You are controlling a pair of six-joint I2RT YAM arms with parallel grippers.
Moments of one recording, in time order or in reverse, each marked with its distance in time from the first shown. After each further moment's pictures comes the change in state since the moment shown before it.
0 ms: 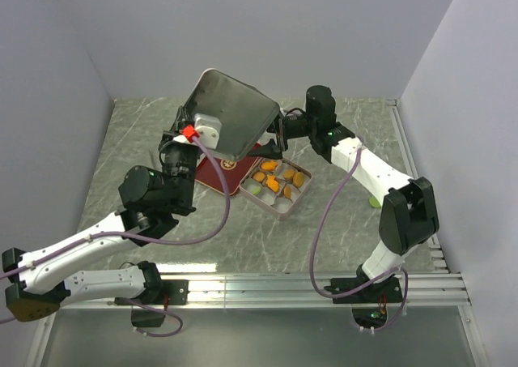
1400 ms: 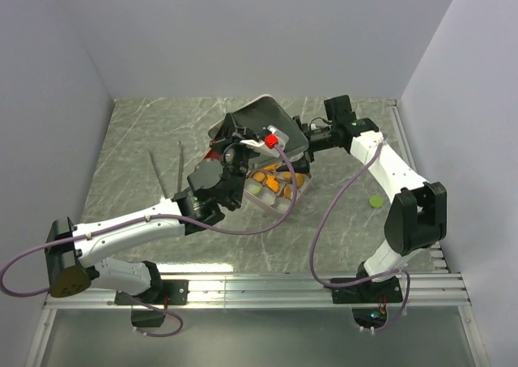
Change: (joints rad) left arm -0.025 0.295 0.006 0.126 0.010 0.213; right arm -0.175 -0.034 0.034 -0.850 0.063 -0.624
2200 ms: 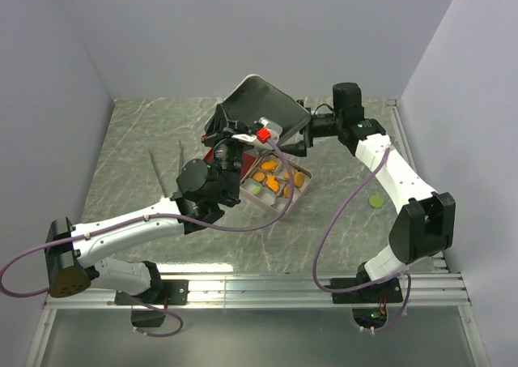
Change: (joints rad) left arm -0.003 0.000 0.018 0.169 -0.015 0.129; right arm 0.005 -0.069 0.000 0.311 -0.004 0.379
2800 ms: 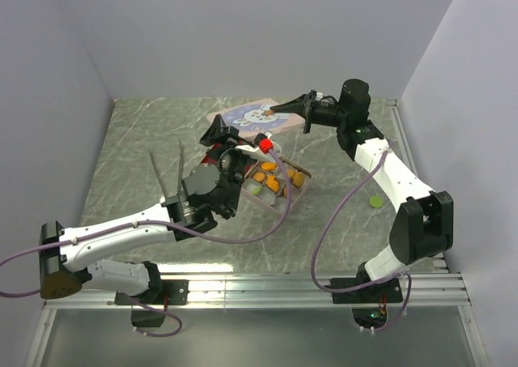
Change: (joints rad) left arm -0.055 -0.051 -0.002 -0.231 -0.053 -0.164; right arm -0.018 -0.007 -0.087 0.543 0.124 0.292
